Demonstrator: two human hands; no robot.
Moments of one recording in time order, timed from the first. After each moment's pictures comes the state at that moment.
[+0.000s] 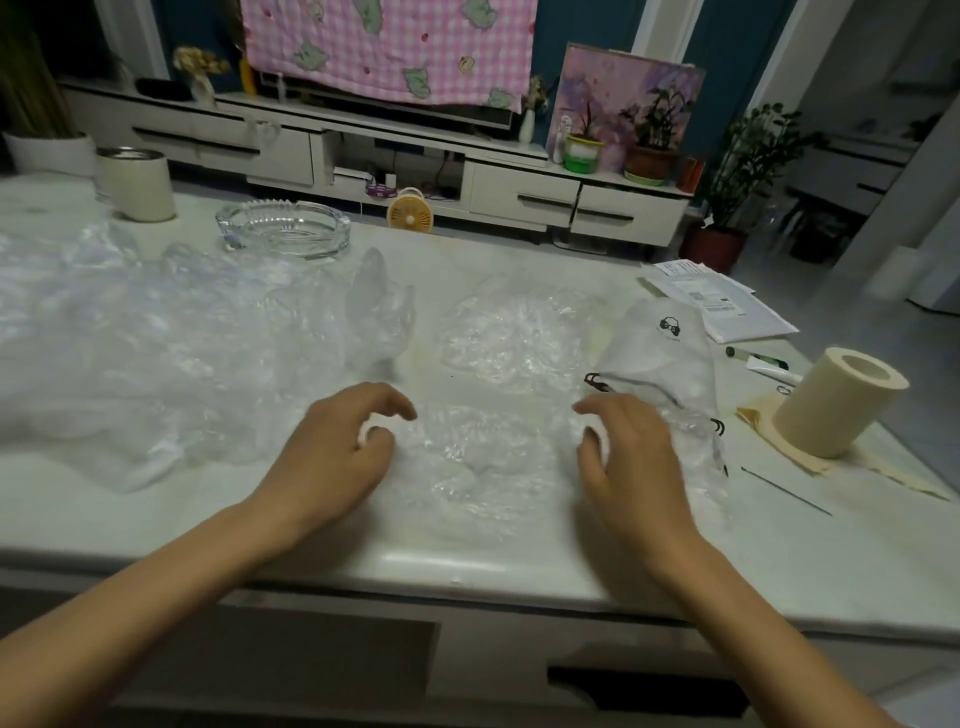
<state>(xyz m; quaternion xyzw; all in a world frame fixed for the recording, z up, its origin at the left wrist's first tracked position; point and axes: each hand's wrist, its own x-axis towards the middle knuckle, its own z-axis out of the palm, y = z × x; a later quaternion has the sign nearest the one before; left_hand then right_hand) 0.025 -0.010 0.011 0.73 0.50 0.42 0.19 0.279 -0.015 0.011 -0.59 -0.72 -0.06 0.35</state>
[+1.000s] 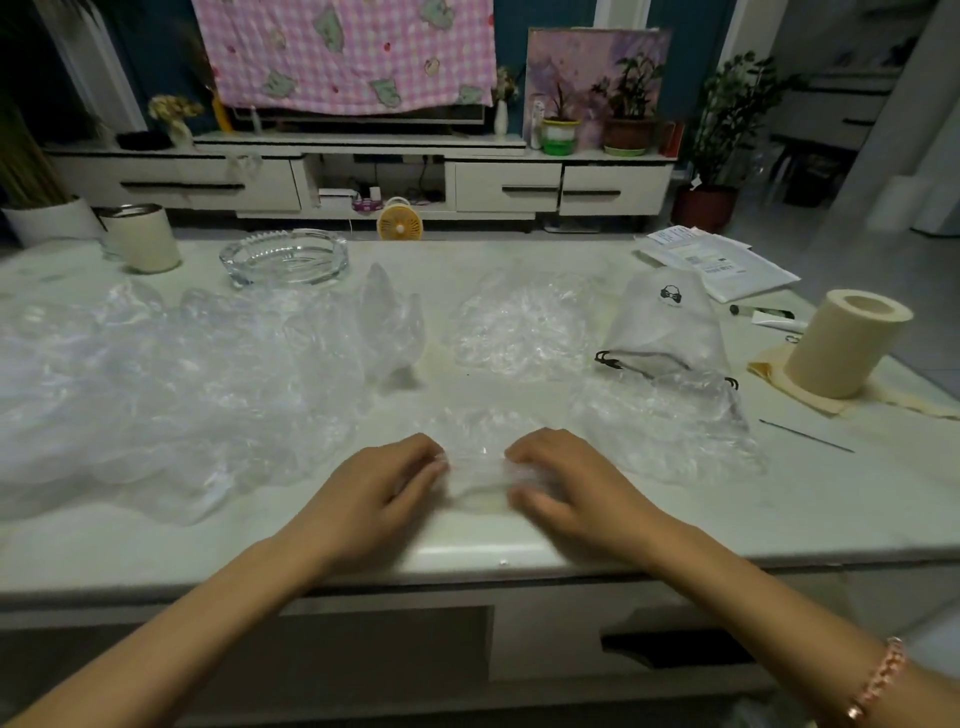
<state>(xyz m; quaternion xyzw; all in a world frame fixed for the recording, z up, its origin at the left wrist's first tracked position) 0.007 -0.018 -0.005 0.84 0.42 0.29 0.17 0.243 -0.028 -0.007 -0.46 -0.84 0.13 0.24</state>
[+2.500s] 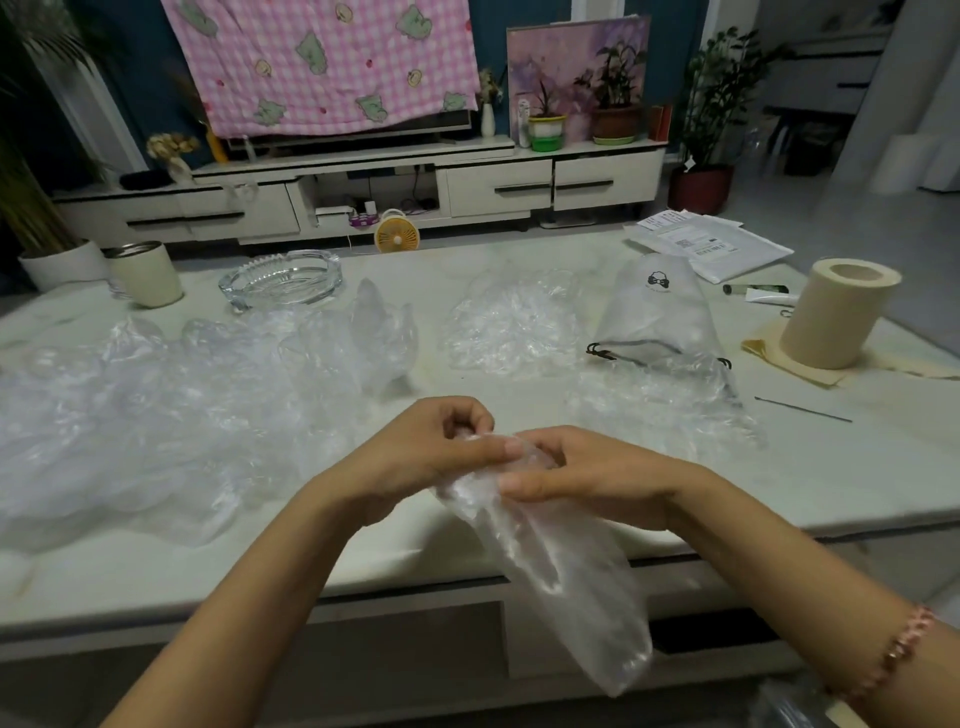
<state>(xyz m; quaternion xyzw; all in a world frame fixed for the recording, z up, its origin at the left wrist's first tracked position) 0.059 -0.030 0.070 0.68 0.42 0.26 0.55 0.245 -0.042 0.041 -0.40 -0.63 0.62 0.24</state>
